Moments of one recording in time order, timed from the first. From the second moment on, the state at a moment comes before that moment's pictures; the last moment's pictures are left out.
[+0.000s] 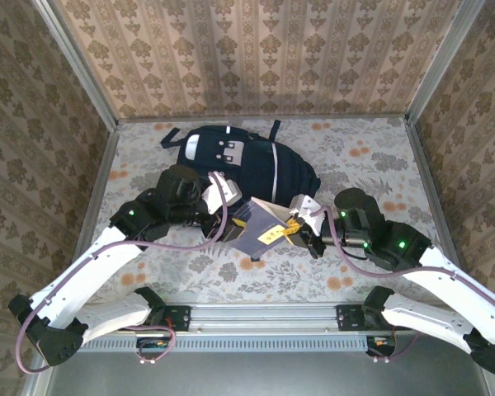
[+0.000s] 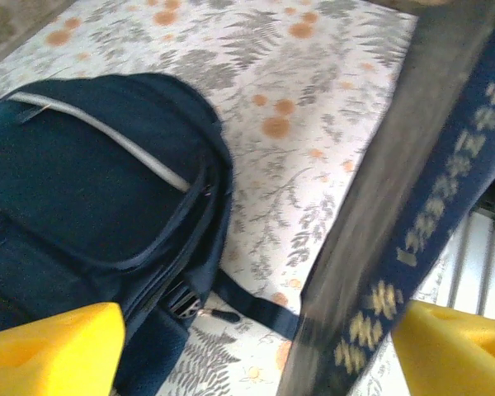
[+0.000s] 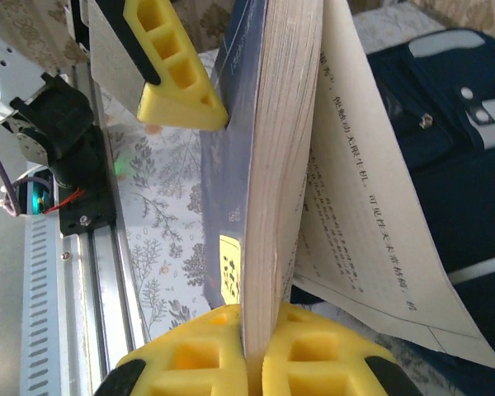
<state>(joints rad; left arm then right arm) -0.77 1.02 1.10 -0.73 0.40 0.26 0.80 0.83 0.95 -0.62 -0.31 -0.18</state>
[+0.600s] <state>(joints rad) -0.78 1.09 1.16 -0.81 0.67 0.40 0.80 0.84 0.95 -0.63 -0.29 -0.29</state>
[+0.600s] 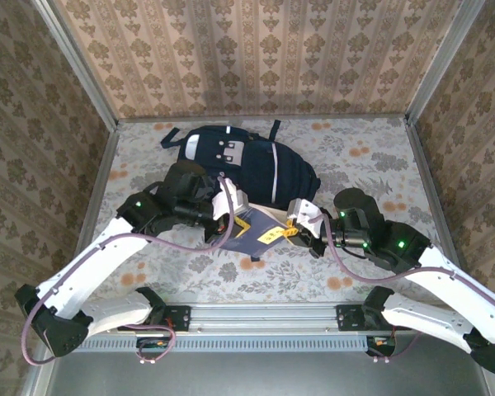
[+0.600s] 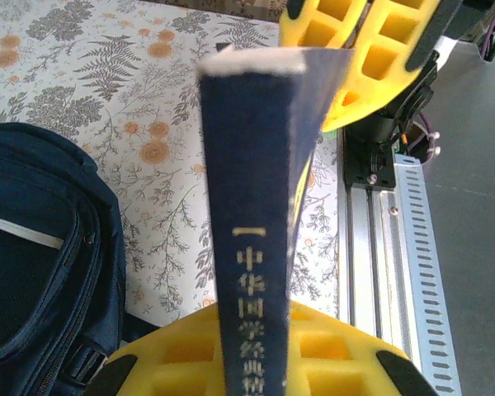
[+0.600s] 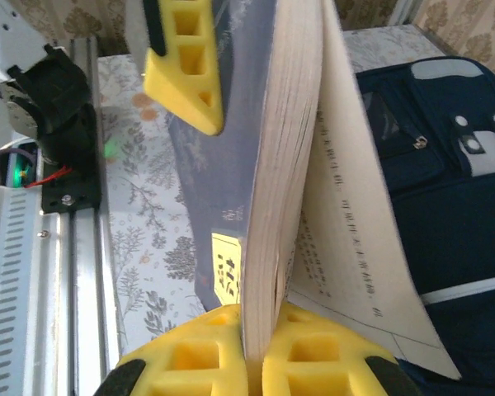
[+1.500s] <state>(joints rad) -0.70 0.78 0.72 0.41 0.33 -0.54 0.78 0.92 0.48 0.59 -0.08 0.67</state>
